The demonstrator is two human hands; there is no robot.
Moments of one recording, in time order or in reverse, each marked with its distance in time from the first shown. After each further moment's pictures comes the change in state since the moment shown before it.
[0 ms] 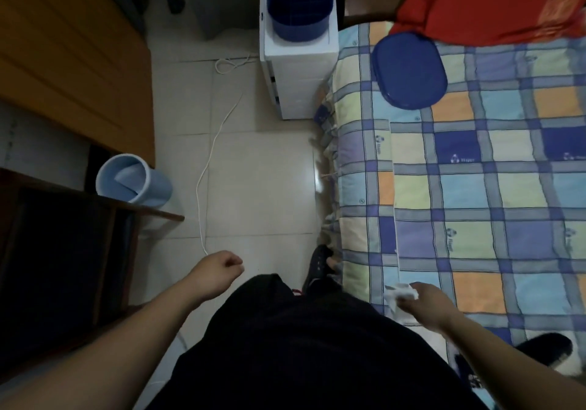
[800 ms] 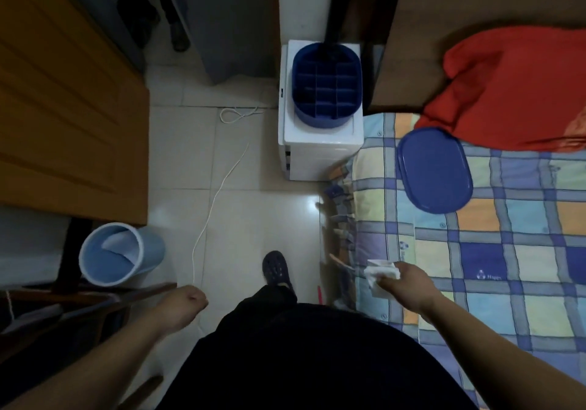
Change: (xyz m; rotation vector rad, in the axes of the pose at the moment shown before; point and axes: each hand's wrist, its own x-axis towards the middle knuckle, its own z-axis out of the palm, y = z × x) left_hand 0.196 0.062 -0.246 0.122 -0.111 -0.091; right_hand 0.175 -0.305 -0.198 0.147 0.038 -0.151
